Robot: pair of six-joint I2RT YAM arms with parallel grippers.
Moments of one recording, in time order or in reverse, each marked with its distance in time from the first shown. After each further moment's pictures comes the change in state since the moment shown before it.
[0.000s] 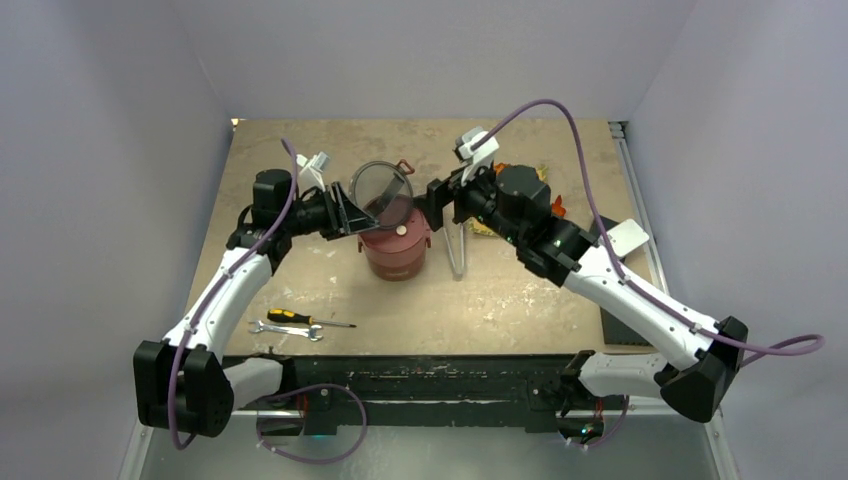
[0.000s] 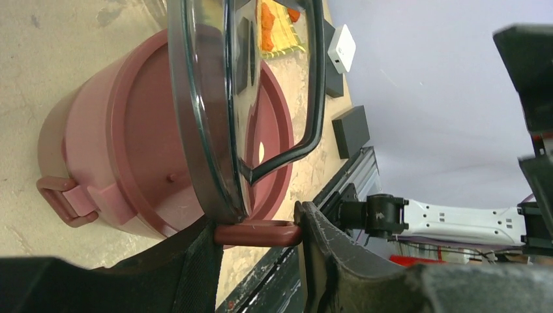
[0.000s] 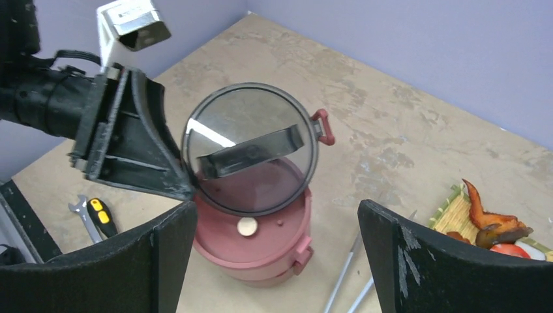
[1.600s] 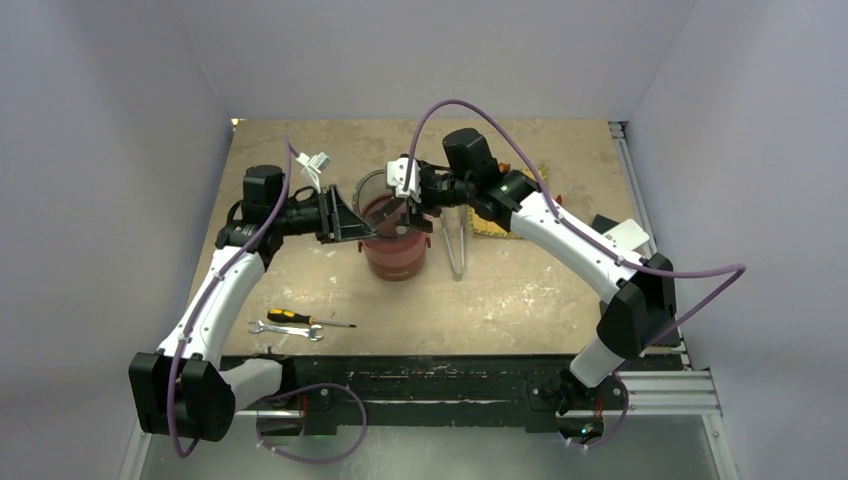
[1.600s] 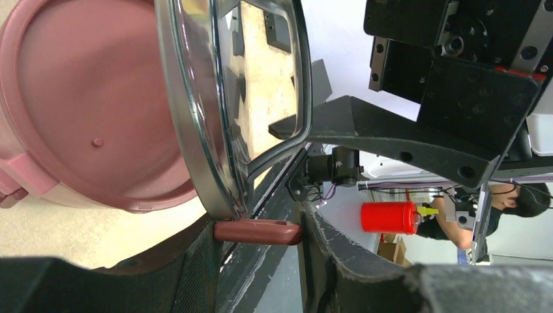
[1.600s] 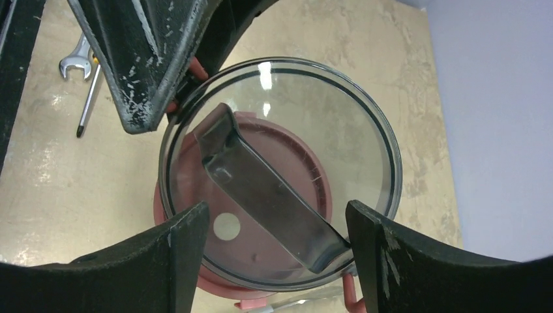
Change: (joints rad) left arm 0.044 -0.016 0.091 -0.174 0.234 0.091; right arm -0.134 0.406 0.325 -0.284 -0.710 -0.824
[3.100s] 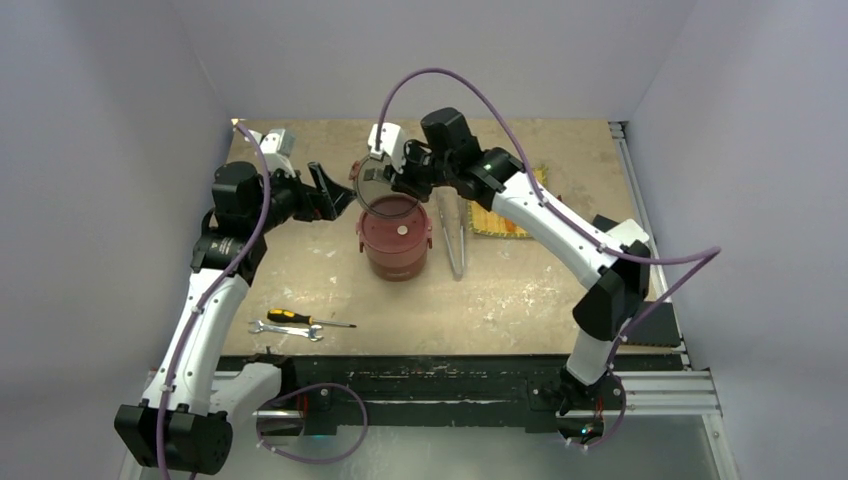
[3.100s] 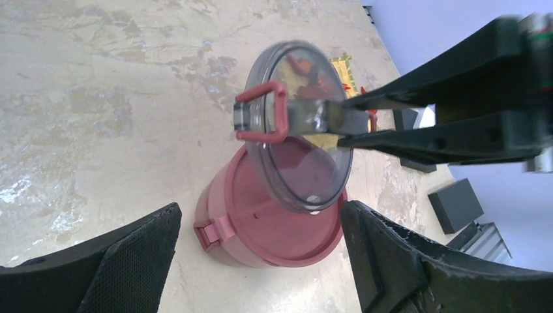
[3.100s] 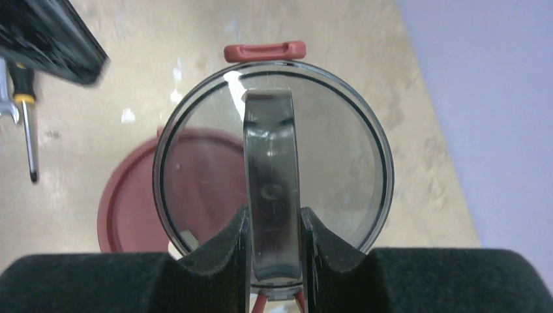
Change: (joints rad) left arm 0.004 -0.161 0.087 0.010 -0.530 0.188; right arm 0.034 0.133 0.290 -0.162 0.303 0.214
